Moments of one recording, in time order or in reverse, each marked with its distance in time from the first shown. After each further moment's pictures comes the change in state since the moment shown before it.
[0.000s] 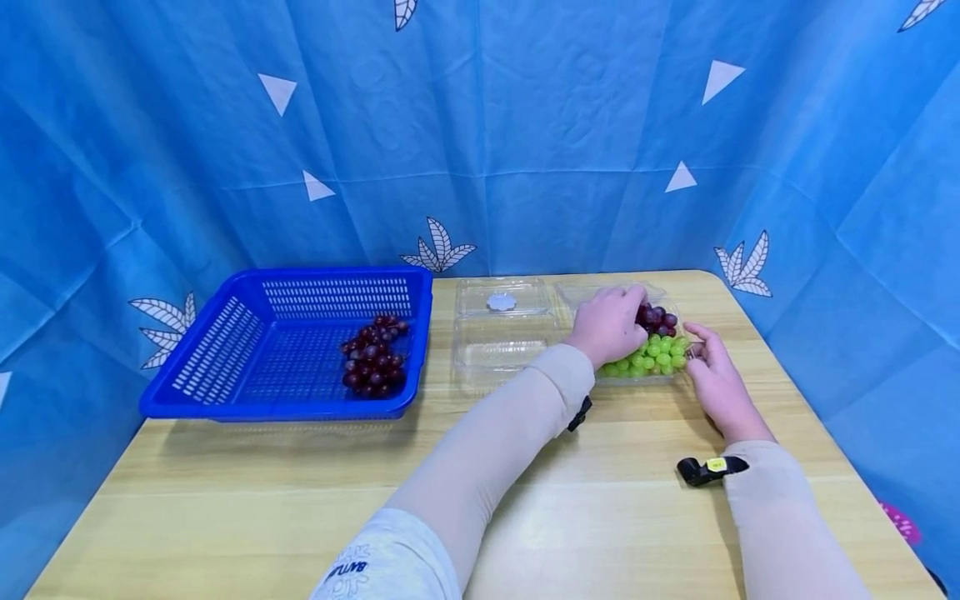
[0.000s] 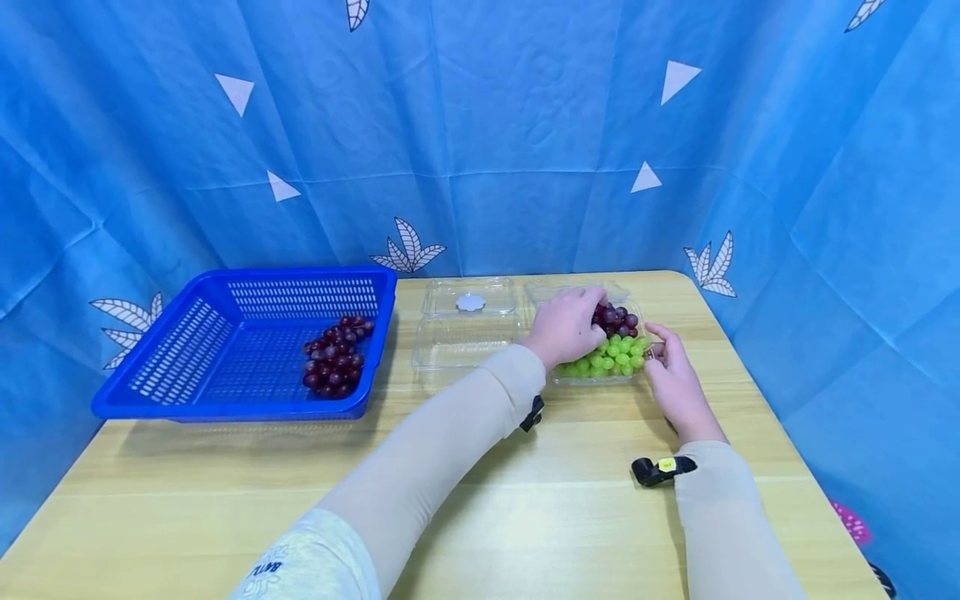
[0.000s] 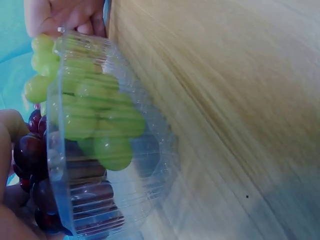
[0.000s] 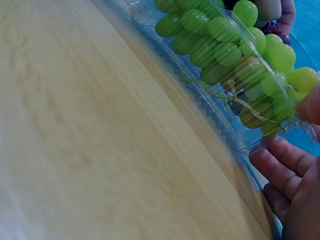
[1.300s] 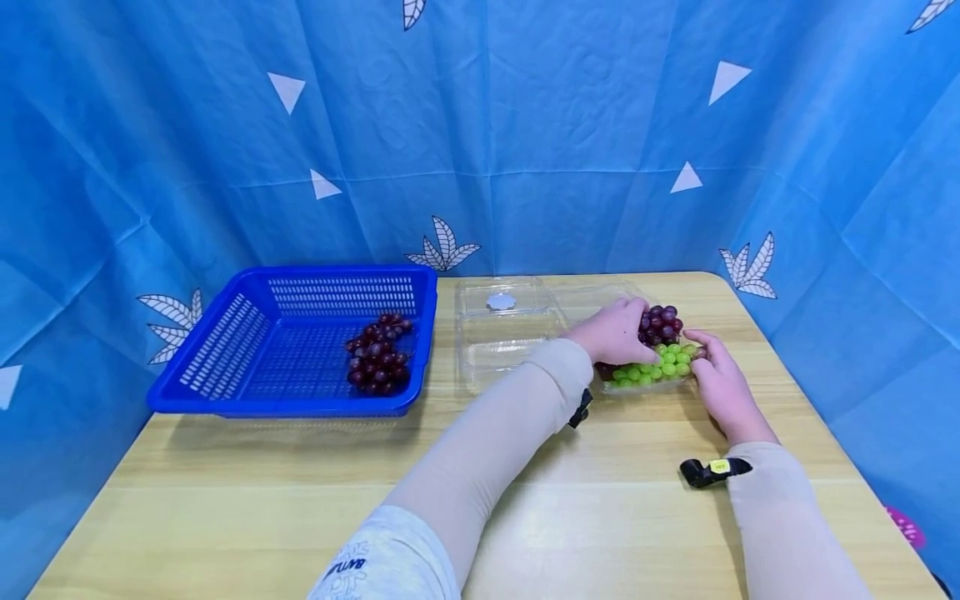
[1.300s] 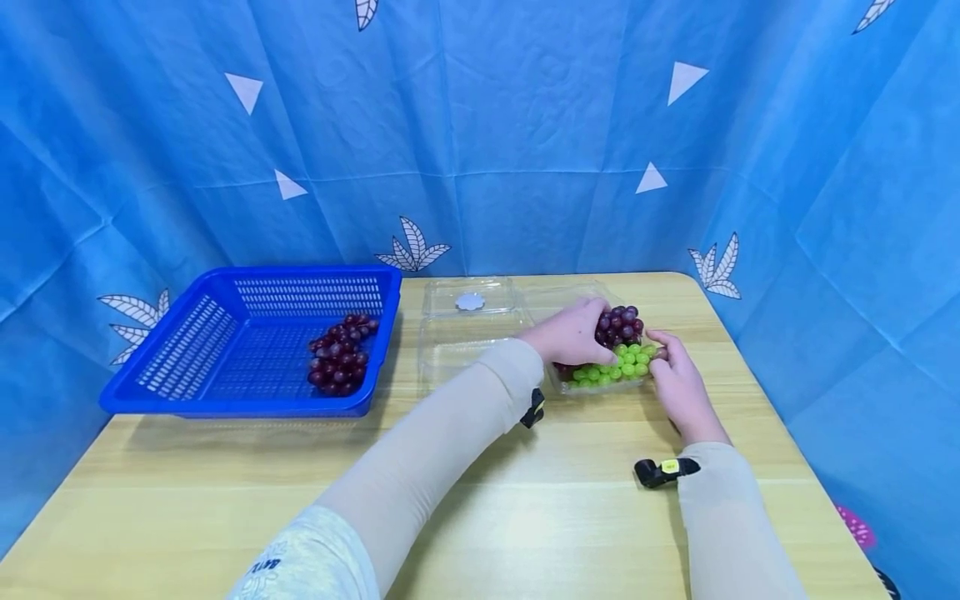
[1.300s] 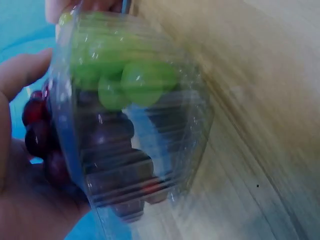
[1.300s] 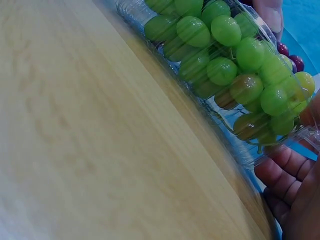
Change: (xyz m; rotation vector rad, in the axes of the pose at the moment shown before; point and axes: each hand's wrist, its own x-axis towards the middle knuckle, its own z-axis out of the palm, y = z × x) left_hand -0.009 -0.001 -0.008 -0.263 -0.300 -0.040; right_hand -0.004 -0.006 0.001 -0.069 0.018 0.022
